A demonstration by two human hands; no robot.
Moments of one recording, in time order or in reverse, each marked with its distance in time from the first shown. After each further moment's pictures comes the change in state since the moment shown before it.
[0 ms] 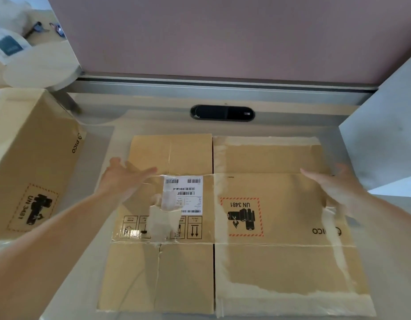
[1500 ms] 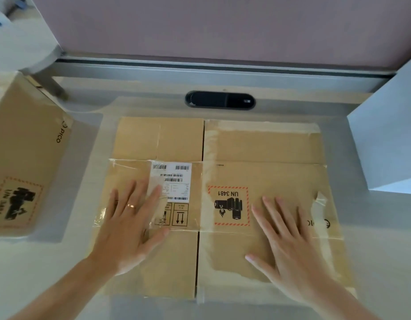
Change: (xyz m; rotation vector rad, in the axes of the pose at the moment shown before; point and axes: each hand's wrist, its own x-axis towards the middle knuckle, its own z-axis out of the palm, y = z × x) left_hand -0.062 -0.091 0.061 0.668 0.061 0.860; right_hand -0.099 0.091 0.079 -0.917 -0.118 -0.990
